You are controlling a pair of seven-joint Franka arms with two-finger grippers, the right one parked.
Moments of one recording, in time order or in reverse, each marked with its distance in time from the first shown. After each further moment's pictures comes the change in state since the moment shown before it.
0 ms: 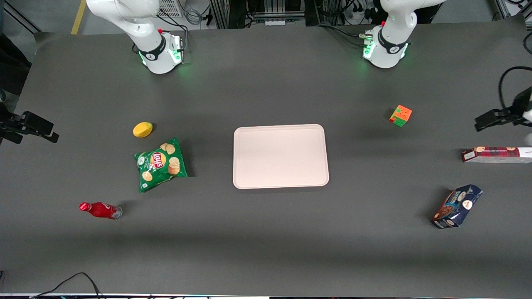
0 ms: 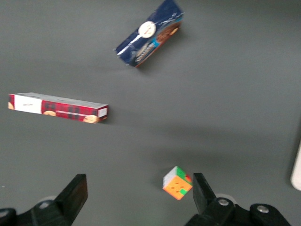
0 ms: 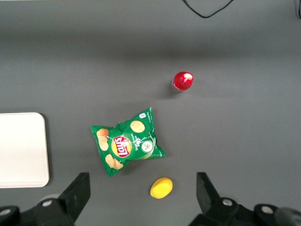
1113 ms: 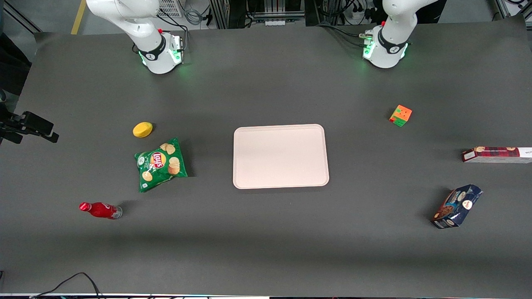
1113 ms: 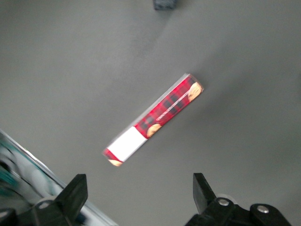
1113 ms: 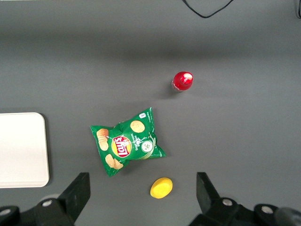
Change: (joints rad) arm 0.225 0.218 0.200 0.036 0.026 0.268 1.343
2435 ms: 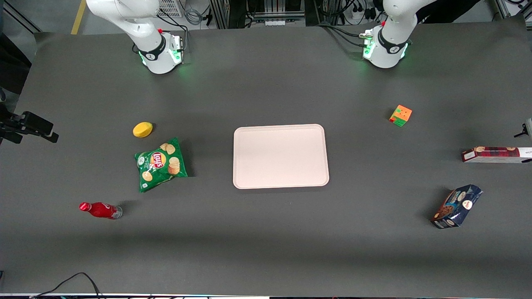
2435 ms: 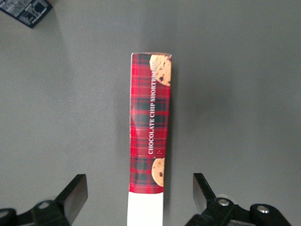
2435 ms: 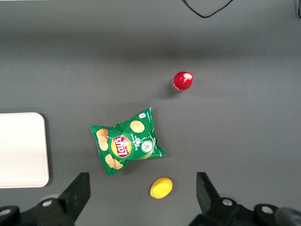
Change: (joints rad) arm 0.041 0.241 0.010 -0.065 -0.140 0.222 0.830
